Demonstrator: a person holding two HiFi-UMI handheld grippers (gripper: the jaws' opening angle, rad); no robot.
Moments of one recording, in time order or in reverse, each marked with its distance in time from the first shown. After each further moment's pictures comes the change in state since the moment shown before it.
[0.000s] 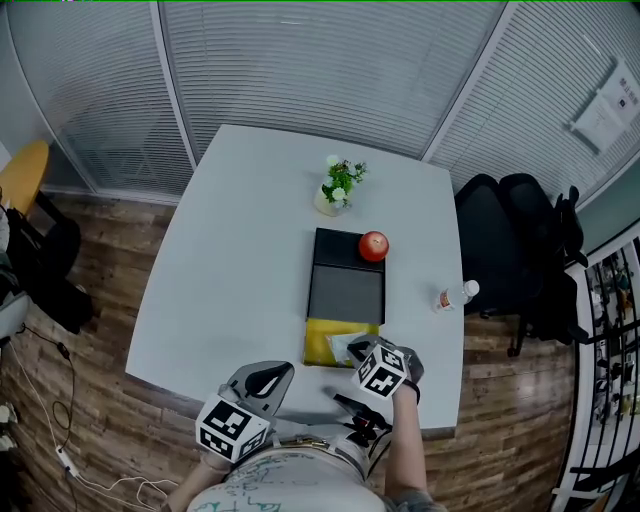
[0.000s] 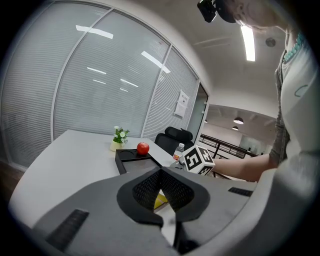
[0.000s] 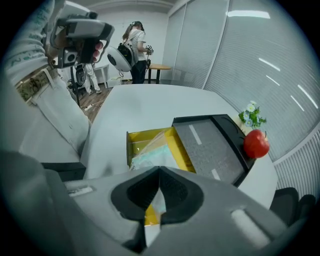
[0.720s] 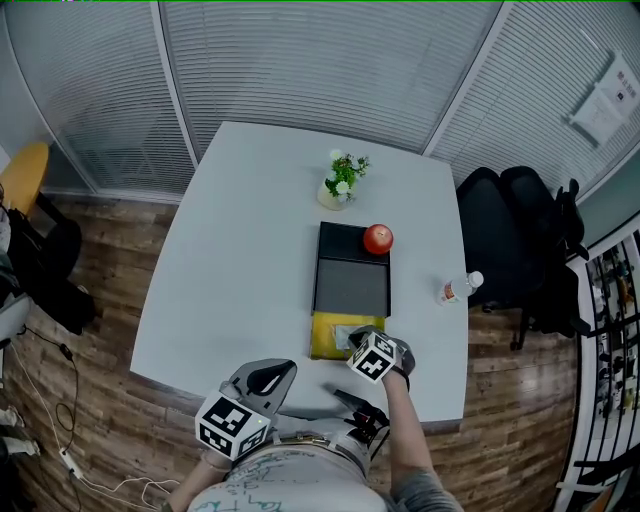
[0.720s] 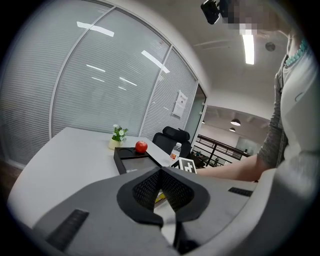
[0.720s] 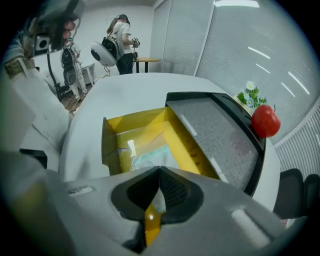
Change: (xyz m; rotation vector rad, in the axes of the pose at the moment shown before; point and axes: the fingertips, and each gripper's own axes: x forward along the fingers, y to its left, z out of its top) left arm -0.012 0.002 -0.005 -0.015 0.007 -0.035; right arm 0.057 -0.008 -0.020 0.117 0.060 -0.044
